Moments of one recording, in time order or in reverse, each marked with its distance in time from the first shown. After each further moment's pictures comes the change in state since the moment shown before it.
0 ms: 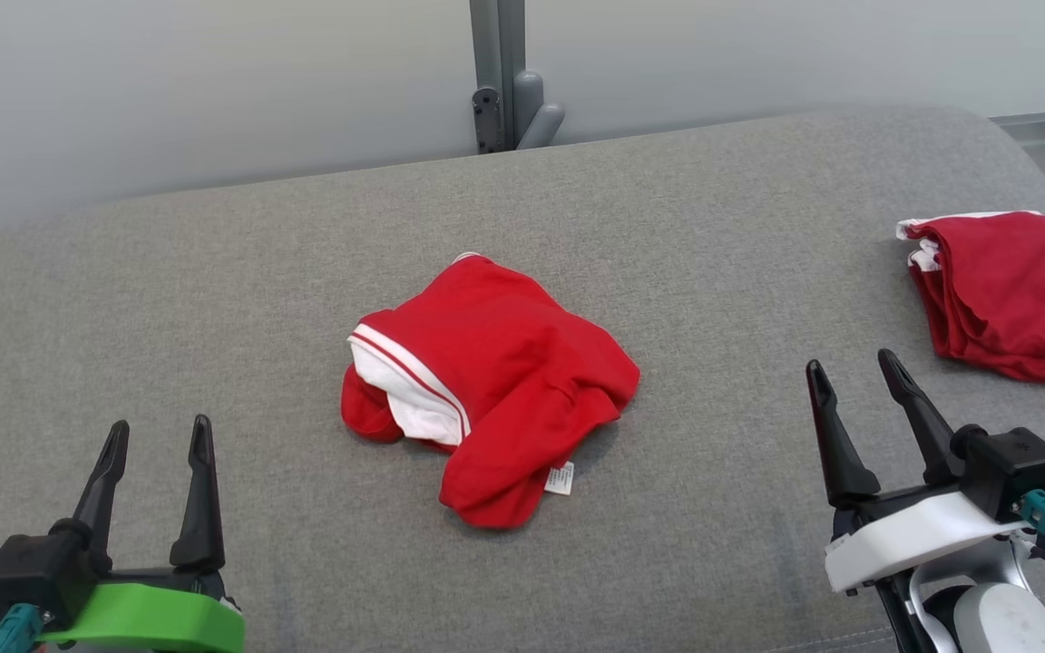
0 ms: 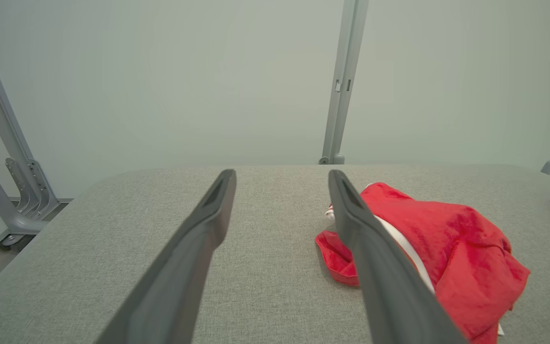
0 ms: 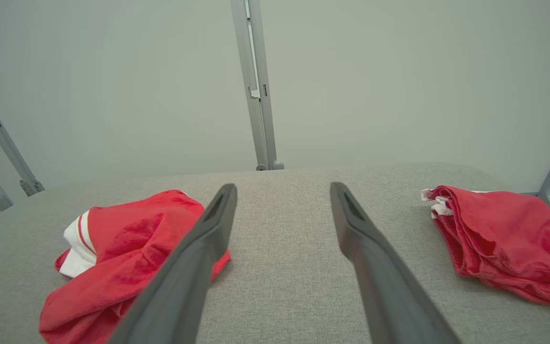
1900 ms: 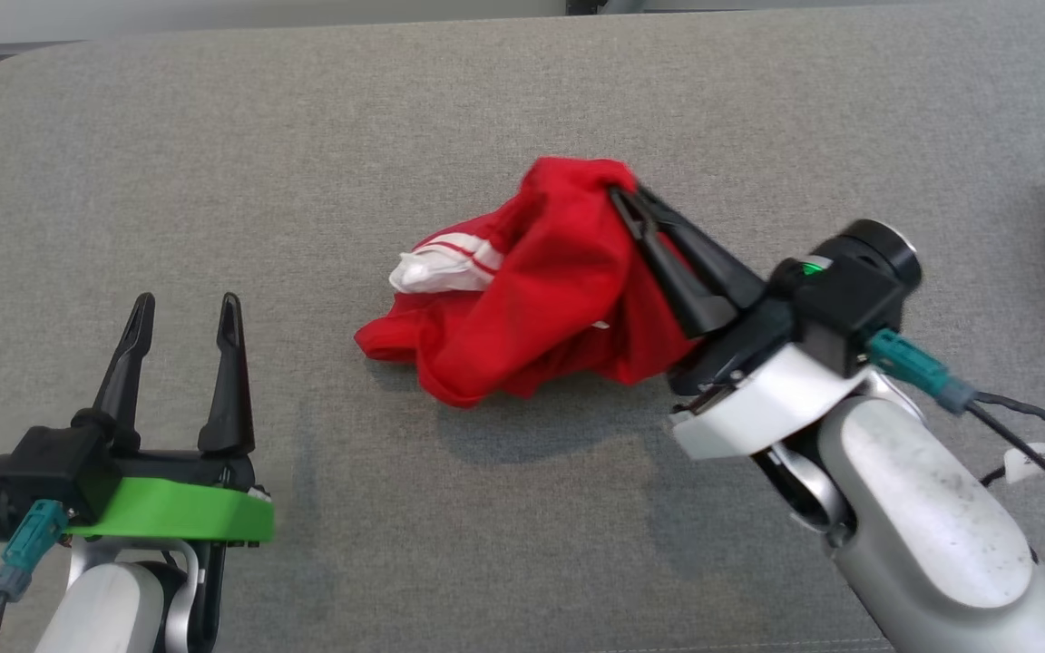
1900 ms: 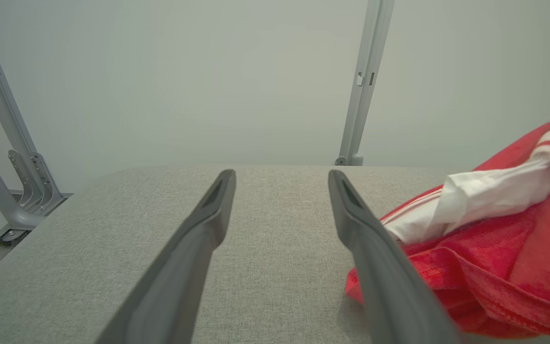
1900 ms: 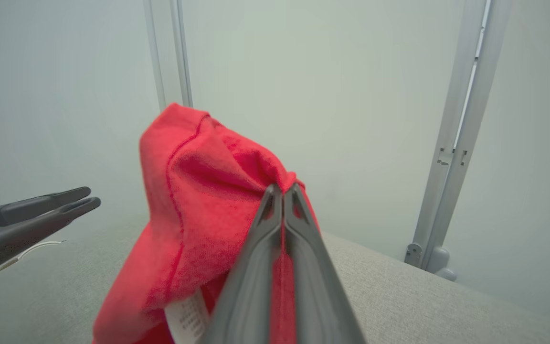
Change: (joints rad) left arm -0.245 -0.041 -0.062 0.111 0.014 -0.042 -0.079; right arm -0.510 -0.105 0.458 0.040 0.056 0.000 -0.046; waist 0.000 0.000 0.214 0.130
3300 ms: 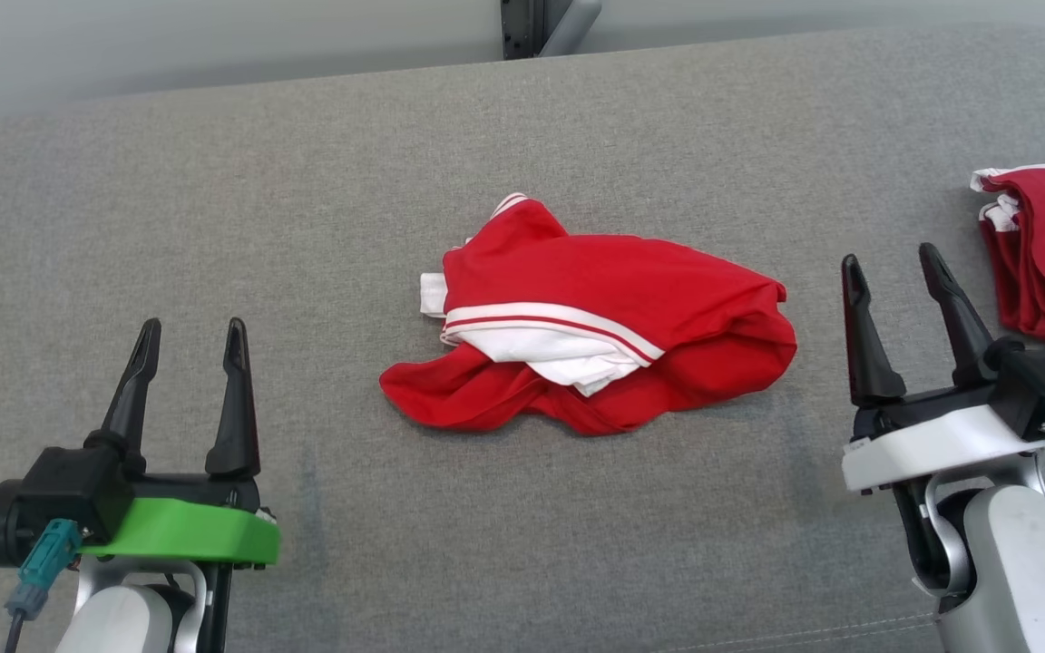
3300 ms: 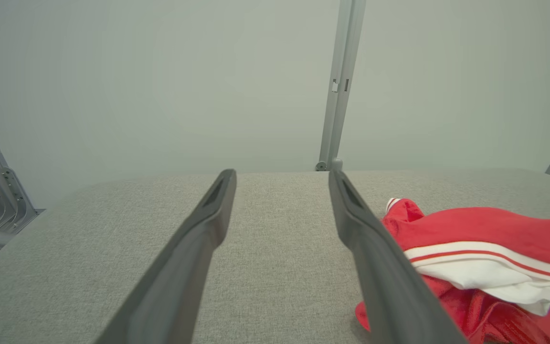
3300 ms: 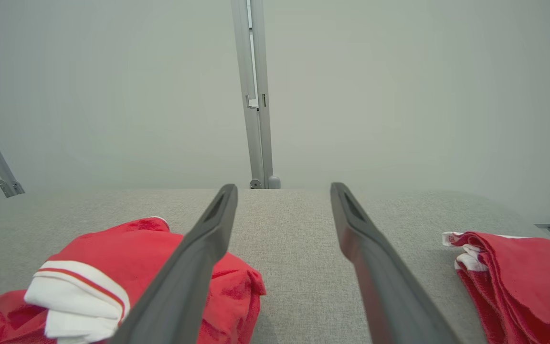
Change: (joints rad) left arm 0.034 0.013 -0.020 -0.014 0.005 0.035 0.007; right arm 0.310 0.075 -0.497 0.097 -0.073 -0.001 -0.077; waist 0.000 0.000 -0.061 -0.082
